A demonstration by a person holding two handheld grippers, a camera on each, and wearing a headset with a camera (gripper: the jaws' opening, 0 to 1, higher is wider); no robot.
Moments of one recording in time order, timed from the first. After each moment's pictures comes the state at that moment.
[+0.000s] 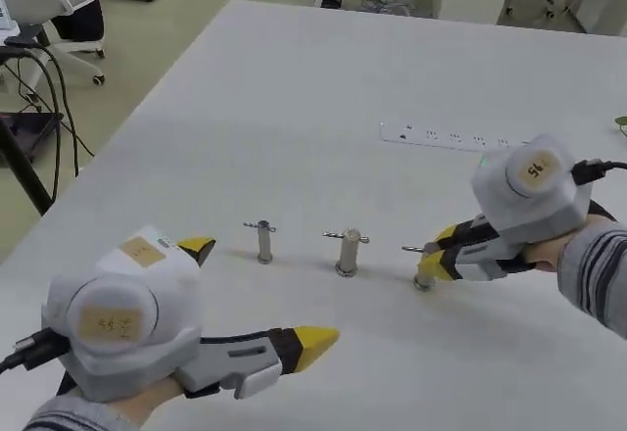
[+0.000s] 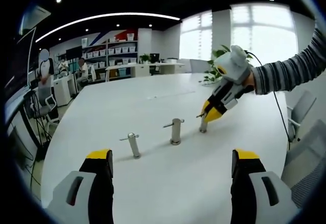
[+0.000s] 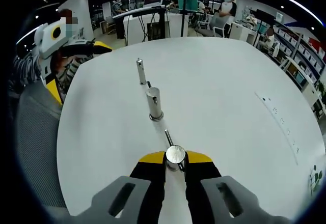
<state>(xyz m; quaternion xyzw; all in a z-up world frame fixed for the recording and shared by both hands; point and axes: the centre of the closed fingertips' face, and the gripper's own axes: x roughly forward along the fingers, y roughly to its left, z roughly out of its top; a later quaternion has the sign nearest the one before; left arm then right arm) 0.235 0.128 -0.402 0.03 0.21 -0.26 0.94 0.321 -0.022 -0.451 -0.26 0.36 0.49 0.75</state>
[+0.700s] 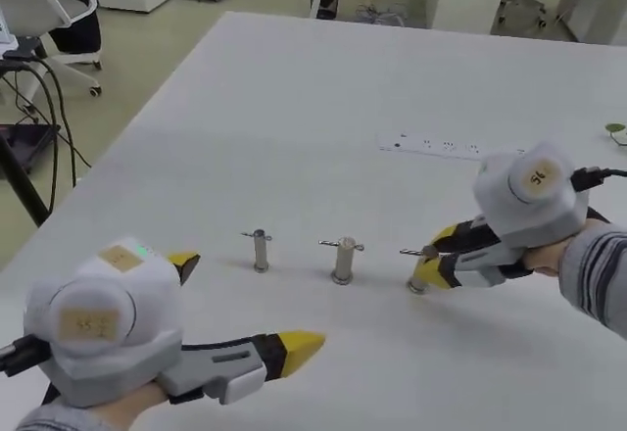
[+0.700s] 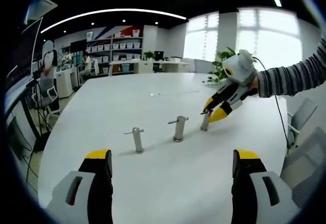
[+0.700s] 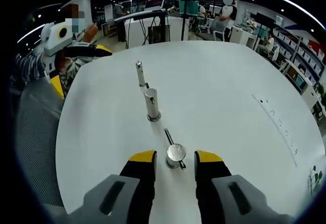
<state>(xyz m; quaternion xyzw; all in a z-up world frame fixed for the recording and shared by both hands) 0.235 0.138 -0.404 0.01 0.22 -0.25 0.94 0.322 -0.032 -0.444 -0.26 0.34 0.48 0.77</state>
